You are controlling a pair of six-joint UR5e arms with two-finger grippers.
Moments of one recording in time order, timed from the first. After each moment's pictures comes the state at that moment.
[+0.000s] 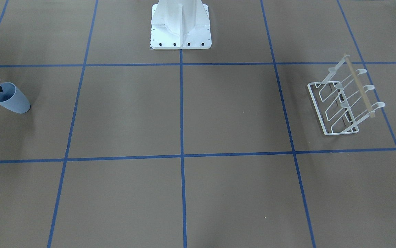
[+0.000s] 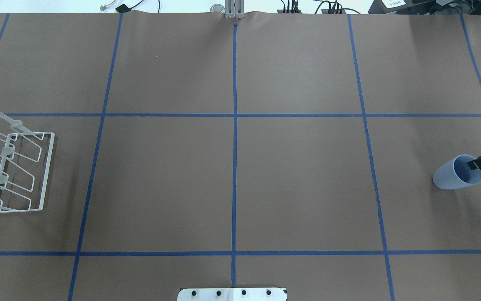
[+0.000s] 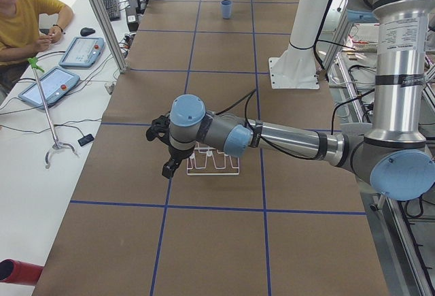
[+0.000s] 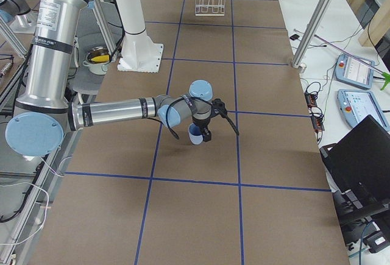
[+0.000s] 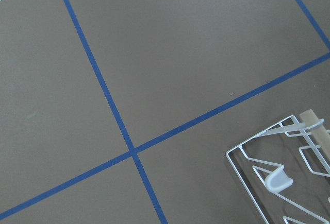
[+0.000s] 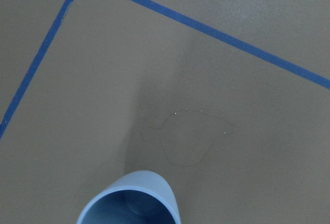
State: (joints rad) left arm -1.53 -1.53 -1.77 -1.79 -2.37 0.16; right arm 1.10 -1.79 1.88 -1.17 2.27 0.21
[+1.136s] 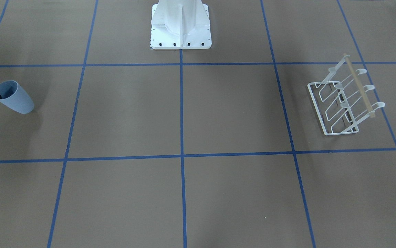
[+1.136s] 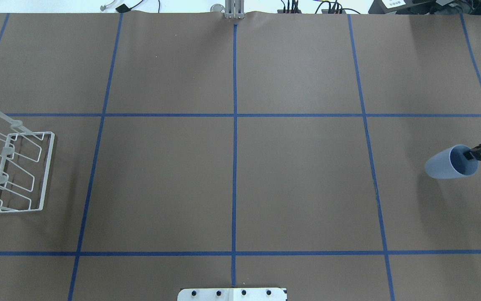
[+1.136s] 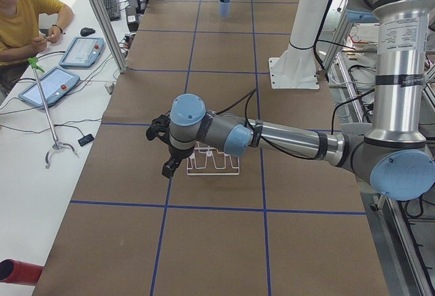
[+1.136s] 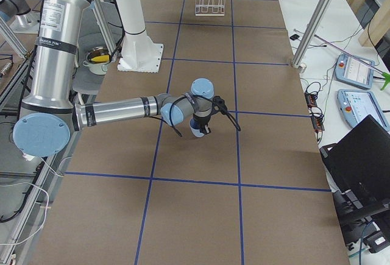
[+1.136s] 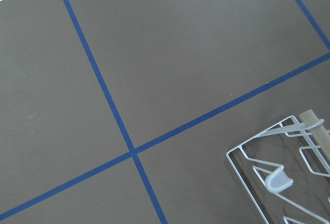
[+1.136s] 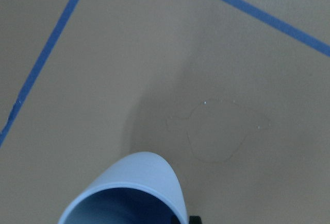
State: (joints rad) left arm -1.53 -1.53 -1.78 -1.79 -2.37 0.16; right arm 1.10 -1.72 1.87 -1.16 2.29 0.20
